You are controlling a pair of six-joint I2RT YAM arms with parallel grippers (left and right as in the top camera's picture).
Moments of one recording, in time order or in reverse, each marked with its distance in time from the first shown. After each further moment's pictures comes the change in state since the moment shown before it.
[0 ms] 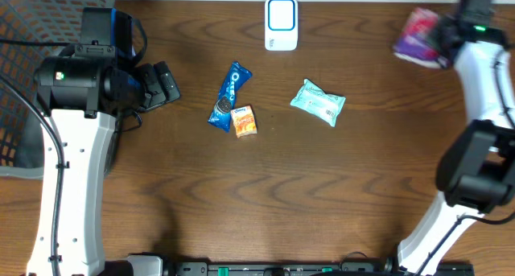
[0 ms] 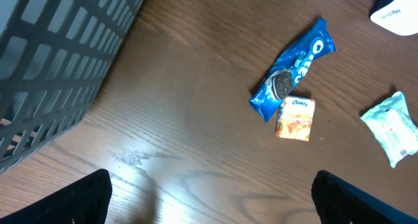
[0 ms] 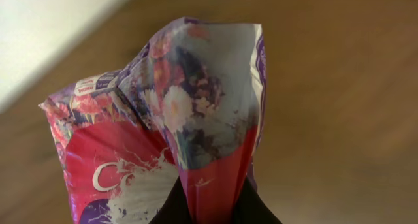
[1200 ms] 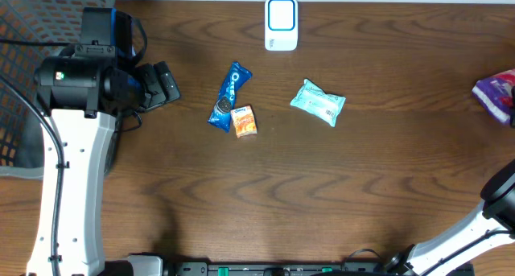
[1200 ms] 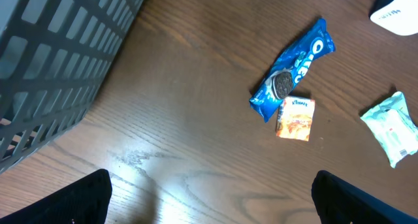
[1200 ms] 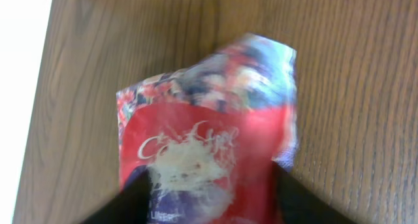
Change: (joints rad) left arm 0.000 0.000 0.000 0.000 0.000 0.000; right arm -0.436 0.000 -0.346 0.469 -0.159 0.351
